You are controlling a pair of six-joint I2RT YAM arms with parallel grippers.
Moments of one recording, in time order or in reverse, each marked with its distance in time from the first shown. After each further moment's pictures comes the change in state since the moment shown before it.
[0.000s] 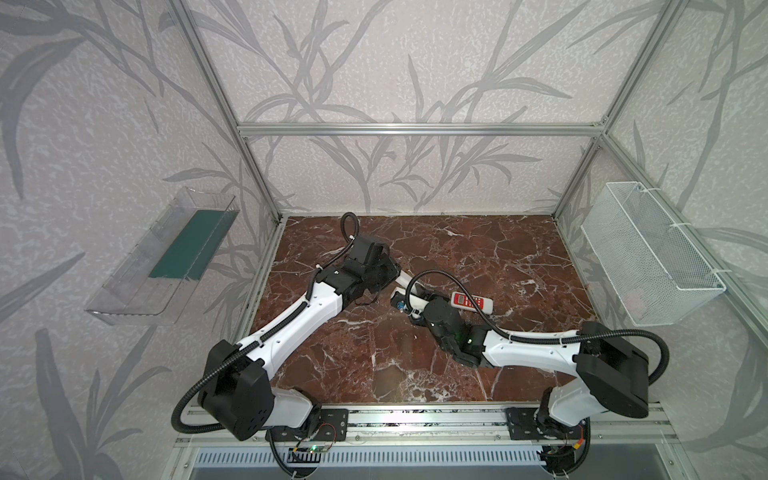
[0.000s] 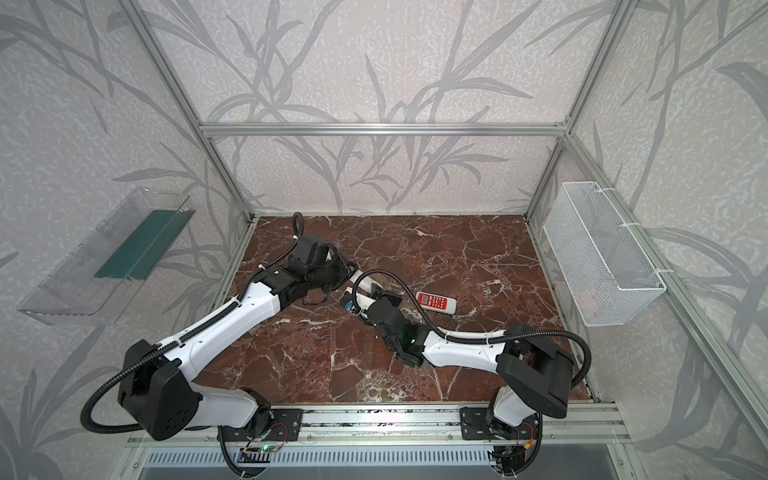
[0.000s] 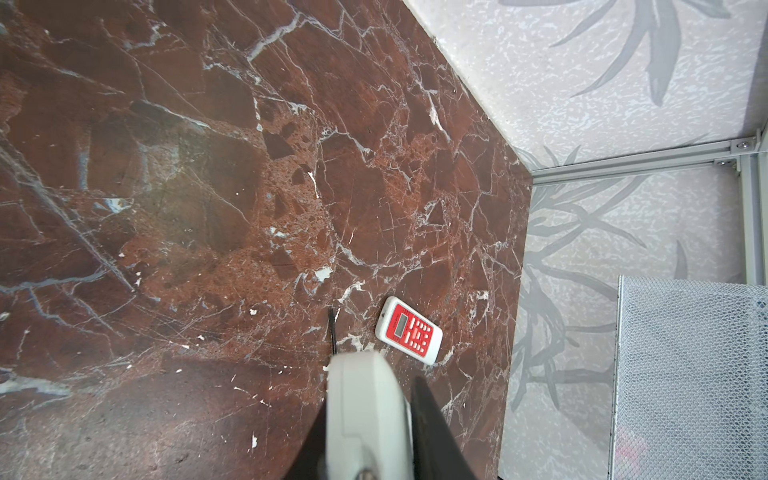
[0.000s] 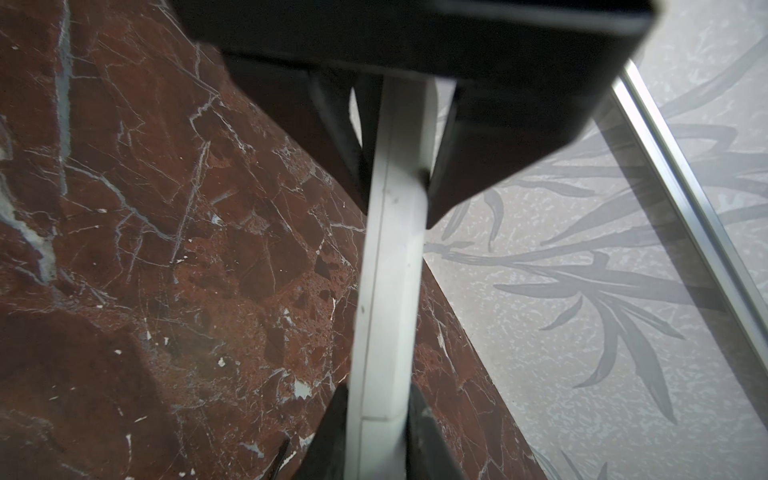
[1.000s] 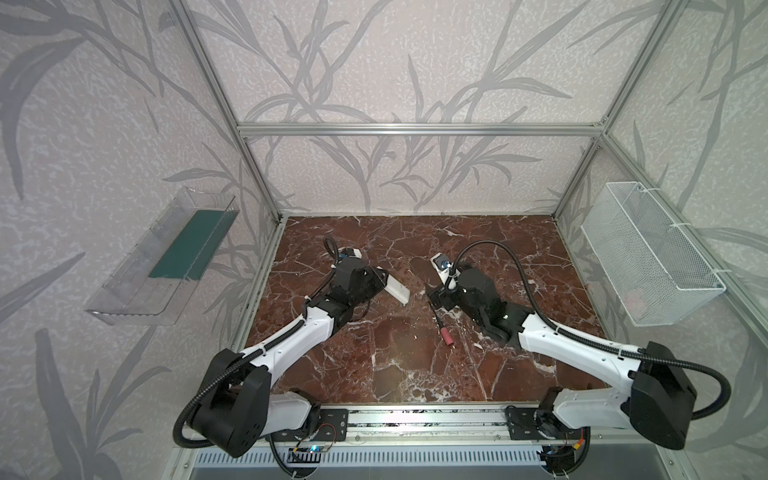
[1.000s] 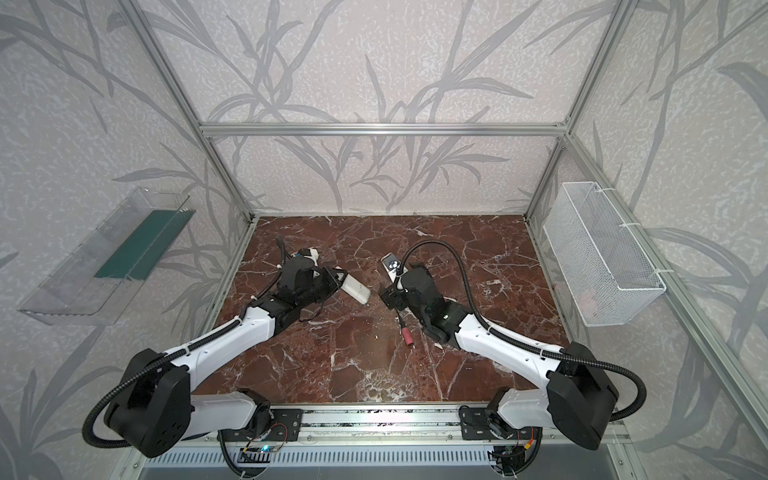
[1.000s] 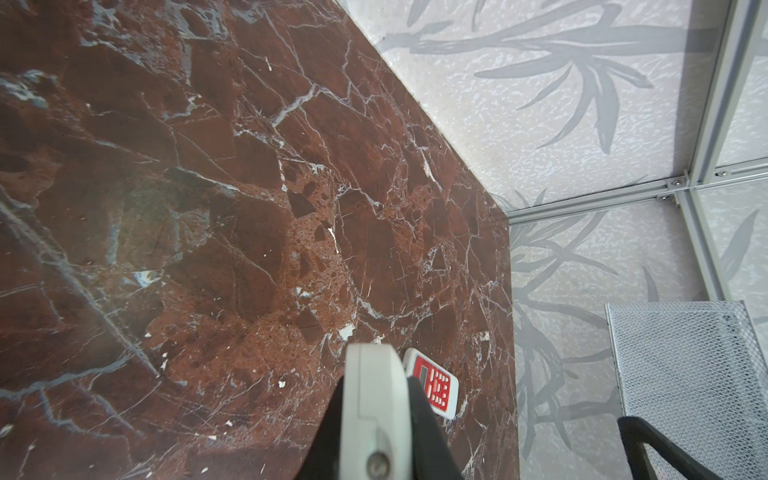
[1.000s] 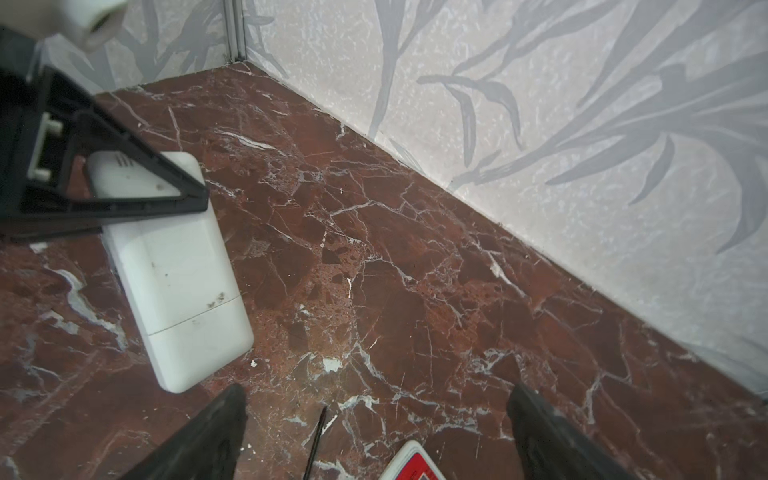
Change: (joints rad) left arm 0.090 -0.088 -0.383 0.509 0.020 0.036; right arm -0.285 -0.240 0.080 -0.425 -0.373 0.612
